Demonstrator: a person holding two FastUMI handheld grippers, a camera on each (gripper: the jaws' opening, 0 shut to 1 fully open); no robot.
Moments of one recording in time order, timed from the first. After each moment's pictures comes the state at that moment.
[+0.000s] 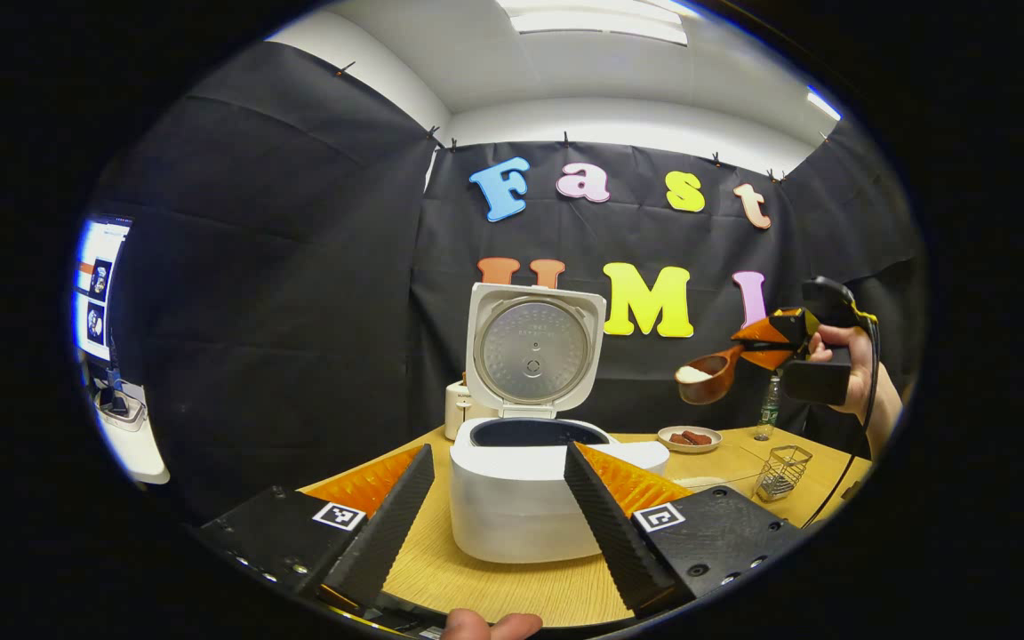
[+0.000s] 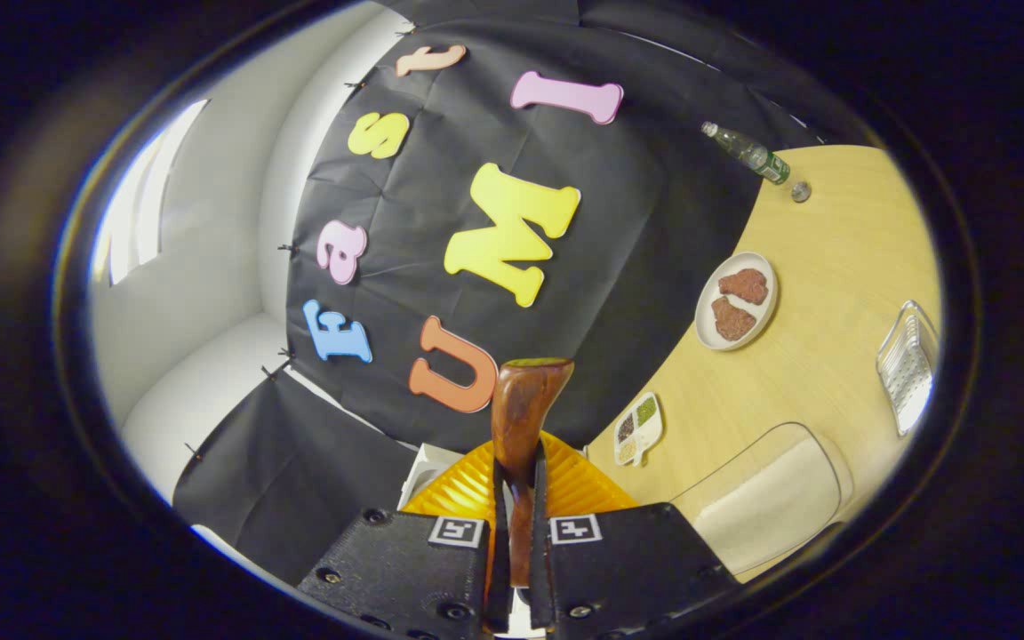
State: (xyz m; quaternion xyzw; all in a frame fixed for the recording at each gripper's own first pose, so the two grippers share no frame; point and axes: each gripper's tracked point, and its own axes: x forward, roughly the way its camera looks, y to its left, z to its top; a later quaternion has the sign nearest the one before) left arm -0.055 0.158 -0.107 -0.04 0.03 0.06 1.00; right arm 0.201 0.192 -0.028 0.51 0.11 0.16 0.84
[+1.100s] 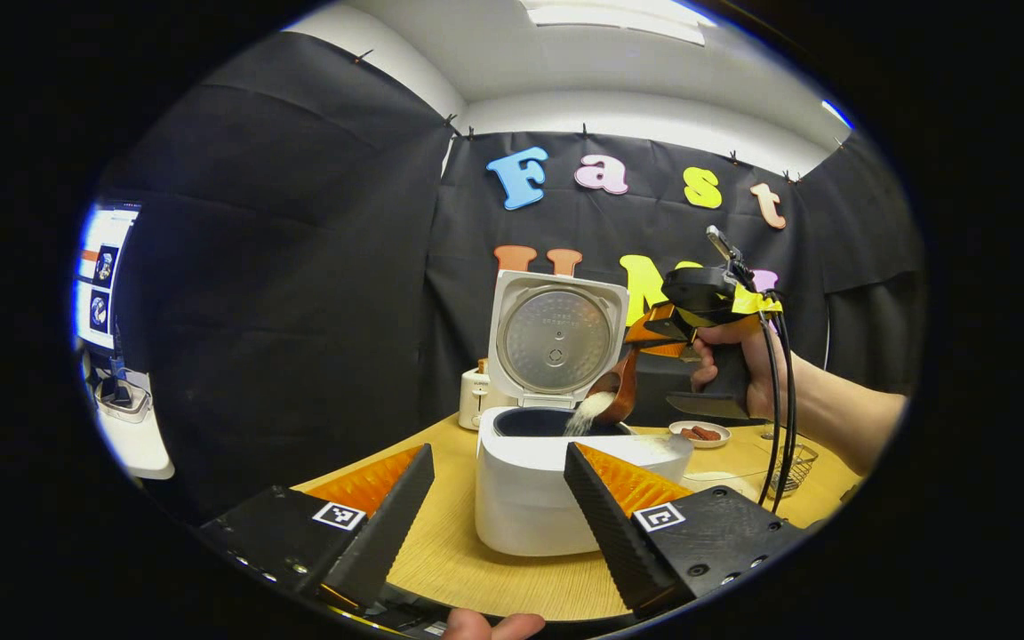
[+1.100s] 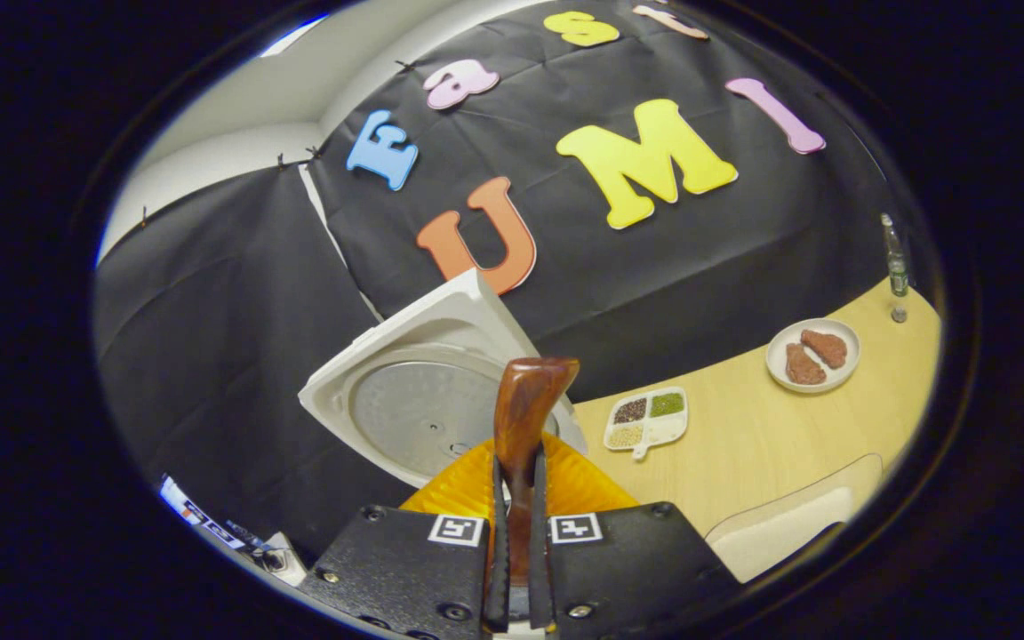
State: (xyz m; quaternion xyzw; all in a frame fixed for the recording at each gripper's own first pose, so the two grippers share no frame) left arm -0.058 0.182 -0.109 -0.05 0.05 0.07 1.00; right arm 0.248 0.390 -0.072 0.20 0.17 0.20 0.94
